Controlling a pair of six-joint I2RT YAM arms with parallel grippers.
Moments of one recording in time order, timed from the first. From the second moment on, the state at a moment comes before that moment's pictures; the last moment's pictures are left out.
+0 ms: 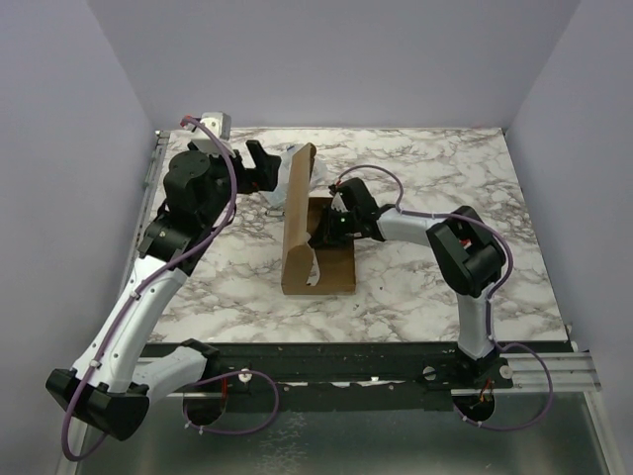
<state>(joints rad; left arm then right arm) -0.40 1.05 1.22 -0.27 -0.03 -0.30 0.63 2.05 1.26 -0.02 -0.47 0.71</state>
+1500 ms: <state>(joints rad) -0.39 0.85 0.81 -0.02 -0.42 -0.22 -0.14 1.35 0.82 -0.20 0.00 1.22</state>
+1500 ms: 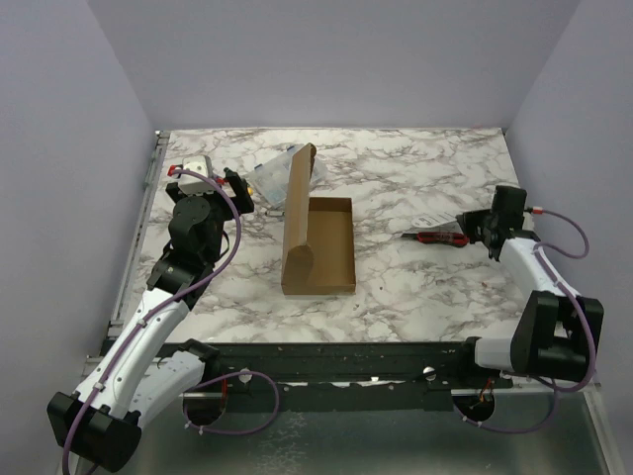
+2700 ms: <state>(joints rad) -0.46 0.85 0.81 -0.02 -0.42 -0.21 -0.24 1.58 1.09 -1.38 0.75 1.40</state>
